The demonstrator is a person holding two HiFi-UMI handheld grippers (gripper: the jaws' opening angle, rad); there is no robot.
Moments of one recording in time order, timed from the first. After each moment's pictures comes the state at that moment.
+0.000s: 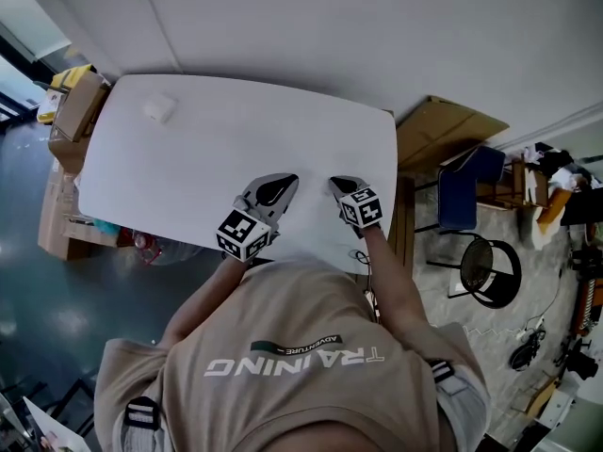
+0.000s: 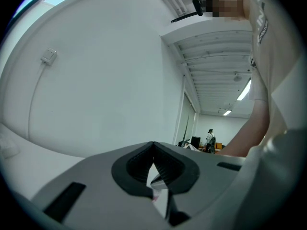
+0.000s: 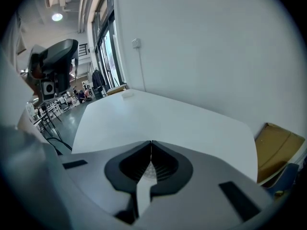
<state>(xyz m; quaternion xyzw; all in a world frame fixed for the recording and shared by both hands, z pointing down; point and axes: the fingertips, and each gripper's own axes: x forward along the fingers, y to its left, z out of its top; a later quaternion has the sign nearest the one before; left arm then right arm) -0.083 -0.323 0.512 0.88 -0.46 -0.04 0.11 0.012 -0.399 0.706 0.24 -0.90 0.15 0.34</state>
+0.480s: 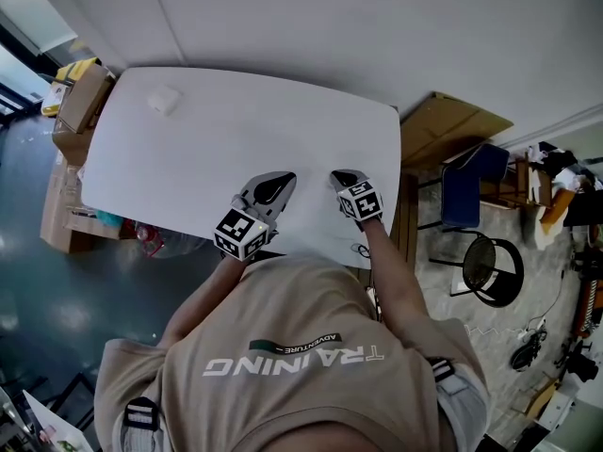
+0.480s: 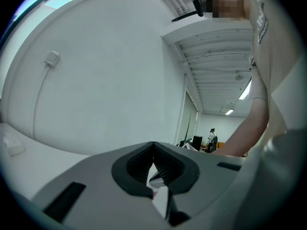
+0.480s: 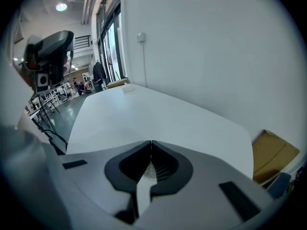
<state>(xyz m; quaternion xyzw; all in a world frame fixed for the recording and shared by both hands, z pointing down) -0.090 -0.305 0.516 0.87 -0.47 -0.03 0.11 0.007 -0.396 0.717 0.24 -0.89 0.12 0.37</state>
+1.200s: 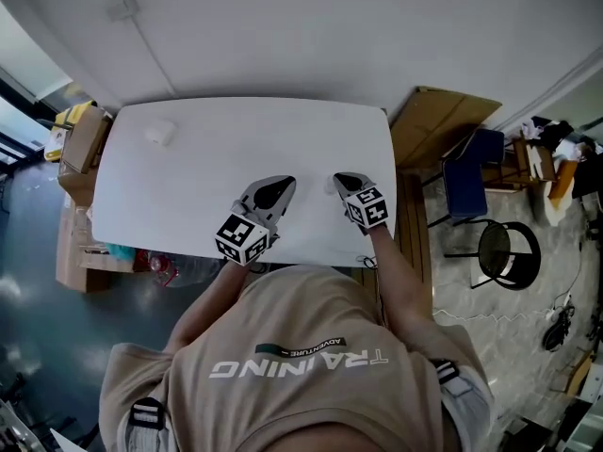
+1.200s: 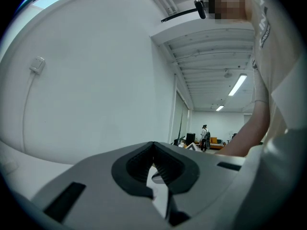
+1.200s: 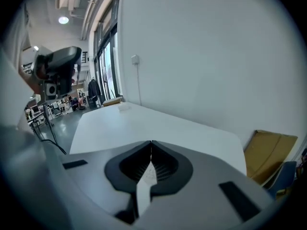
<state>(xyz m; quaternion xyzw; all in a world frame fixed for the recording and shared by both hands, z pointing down) -0.082 -0.299 0.491 0.90 -0.43 -0.02 0.07 0.018 -0.389 0.672 0.29 -0.91 0.11 0.26</state>
